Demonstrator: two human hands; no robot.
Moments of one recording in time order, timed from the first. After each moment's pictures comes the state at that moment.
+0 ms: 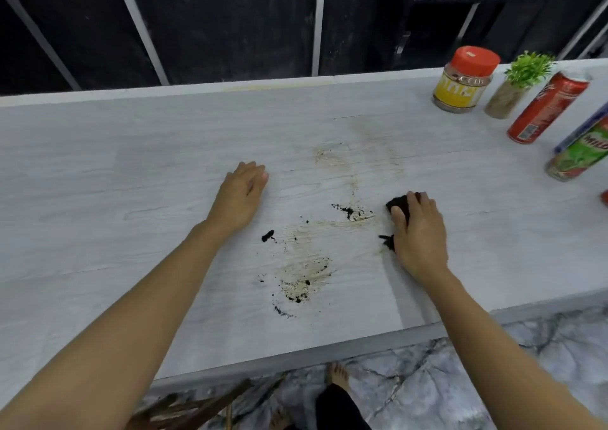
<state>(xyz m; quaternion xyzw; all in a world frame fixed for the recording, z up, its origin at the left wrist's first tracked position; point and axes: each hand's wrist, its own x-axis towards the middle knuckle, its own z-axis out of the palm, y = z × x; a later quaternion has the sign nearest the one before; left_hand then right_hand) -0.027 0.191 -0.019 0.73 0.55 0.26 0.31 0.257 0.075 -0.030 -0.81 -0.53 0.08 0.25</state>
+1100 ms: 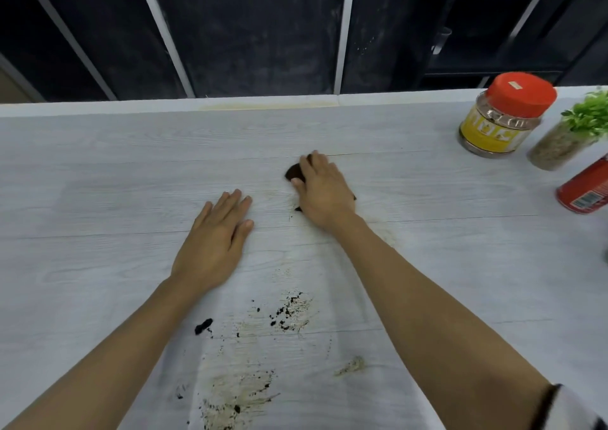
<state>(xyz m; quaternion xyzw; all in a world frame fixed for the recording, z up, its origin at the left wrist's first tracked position) 0.018 0.242 -0.045 0.79 0.58 0.16 0.12 0.233 0.316 -0.033 -0.63 -0.75 0.13 0.12</state>
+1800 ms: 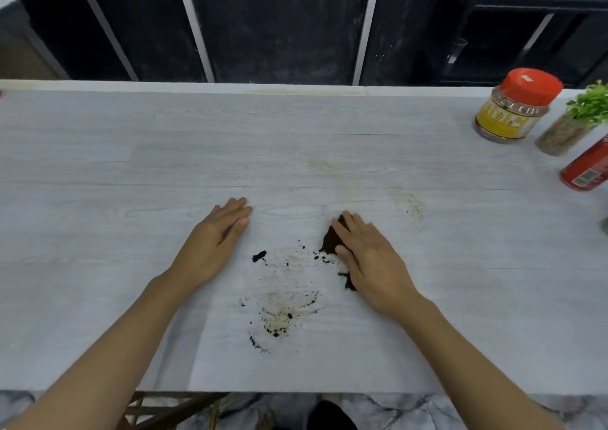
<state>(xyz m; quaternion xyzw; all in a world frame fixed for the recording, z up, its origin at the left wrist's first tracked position) -0.053 0.144 -0.030 0.71 0.58 0.27 0.29 0.237 0.111 -0.034 -0.55 -0.80 0.16 0.17</state>
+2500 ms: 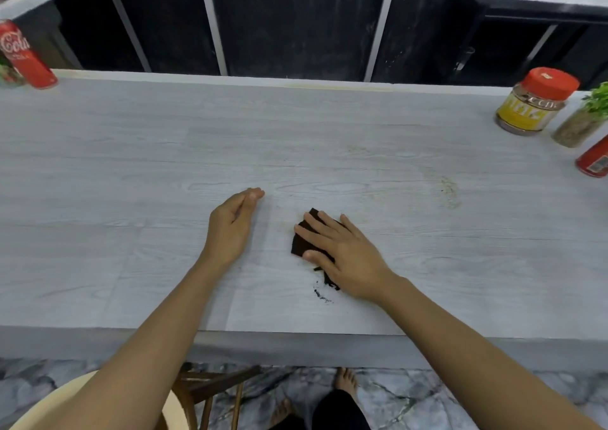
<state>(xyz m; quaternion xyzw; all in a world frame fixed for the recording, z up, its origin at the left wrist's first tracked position) -0.103 0.103 -0.028 0.57 0.59 0.45 0.36 0.125 0.077 -0.032 -0.47 -0.86 0.16 0.12</state>
